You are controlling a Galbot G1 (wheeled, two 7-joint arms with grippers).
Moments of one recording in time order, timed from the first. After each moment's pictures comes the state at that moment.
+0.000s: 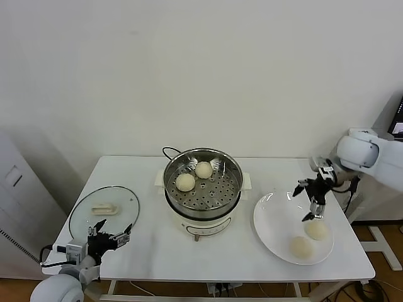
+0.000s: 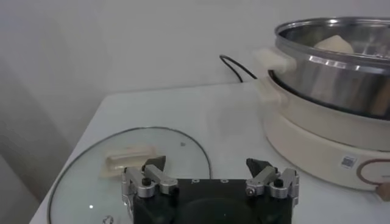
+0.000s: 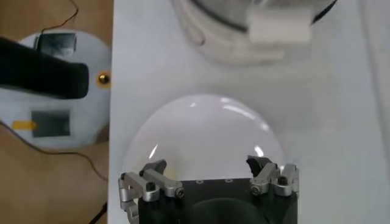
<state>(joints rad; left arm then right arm) 1.45 -0.98 -0.49 -2.04 -0.52 0.46 -0.15 0.69 0.52 -1.61 1.39 0.49 -0.15 -1.07</state>
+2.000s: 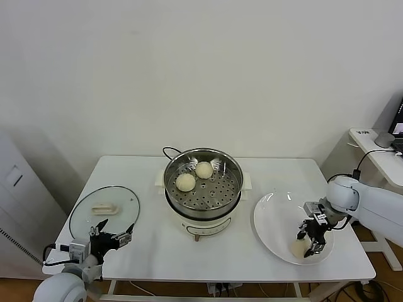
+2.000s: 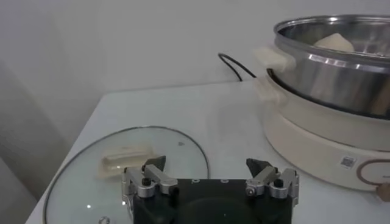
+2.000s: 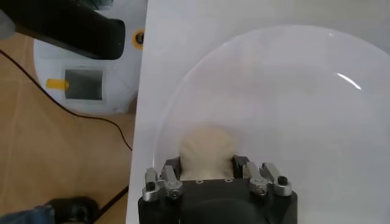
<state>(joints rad) 1.44 -0.99 -0.47 -2.03 -0.52 0.47 -0.15 0.22 0.53 -1.26 1.31 0.22 -0.08 -1.12</state>
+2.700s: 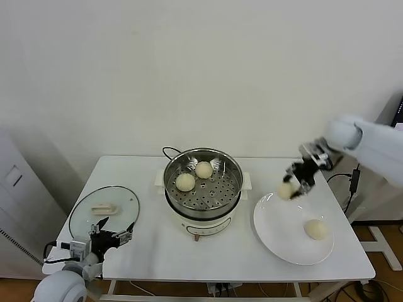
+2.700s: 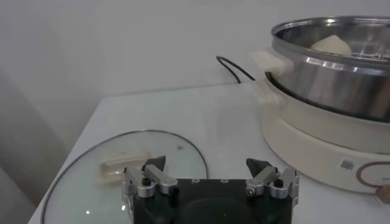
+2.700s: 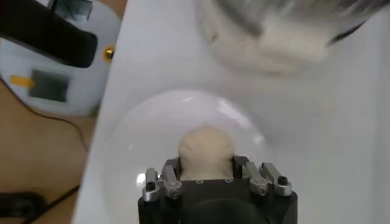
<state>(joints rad) 1.42 -0.97 -0.46 -2.03 -0.52 0.47 -0.15 0.69 0.72 -1.38 1.22 0.39 0.10 -1.21</state>
